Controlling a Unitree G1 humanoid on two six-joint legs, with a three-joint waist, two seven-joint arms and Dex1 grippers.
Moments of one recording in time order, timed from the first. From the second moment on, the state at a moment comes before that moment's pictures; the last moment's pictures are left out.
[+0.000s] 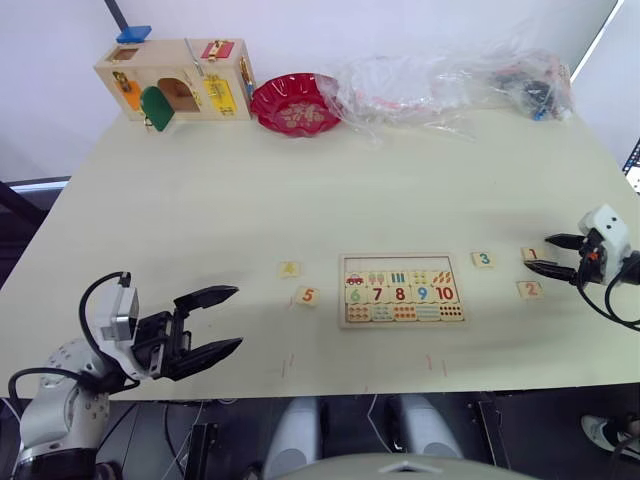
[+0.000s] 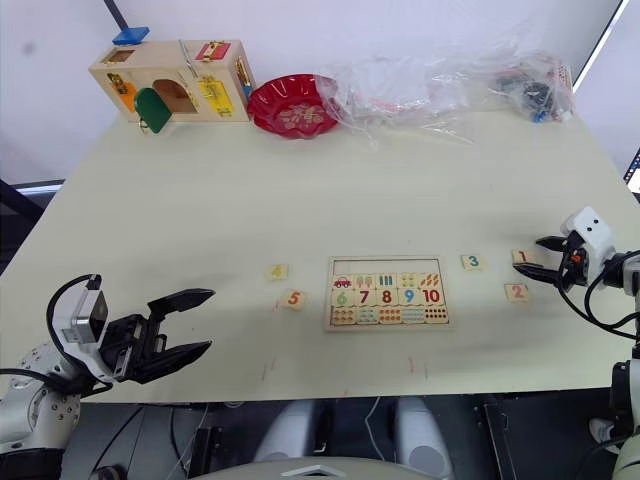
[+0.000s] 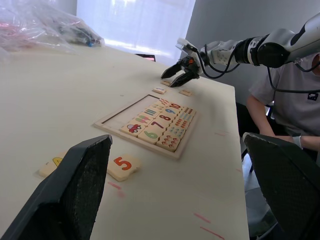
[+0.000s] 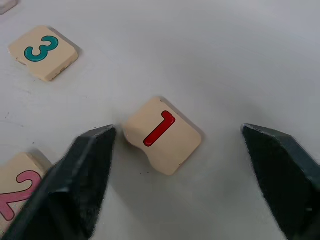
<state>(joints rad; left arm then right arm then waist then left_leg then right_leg) 0.16 0.66 0.38 -0.01 -0.77 0.14 -1.55 -0.65 -0.89 -0.09 1.08 0.12 -0.11 1.28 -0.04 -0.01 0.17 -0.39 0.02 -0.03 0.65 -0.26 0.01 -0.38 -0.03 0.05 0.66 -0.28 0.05</state>
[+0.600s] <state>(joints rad) 0.16 0.66 0.38 -0.01 -0.77 0.14 -1.55 -0.65 -0.88 -0.09 1.07 0.12 -0.11 1.30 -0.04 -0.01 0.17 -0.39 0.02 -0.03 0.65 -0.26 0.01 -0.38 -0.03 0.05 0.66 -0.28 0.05</state>
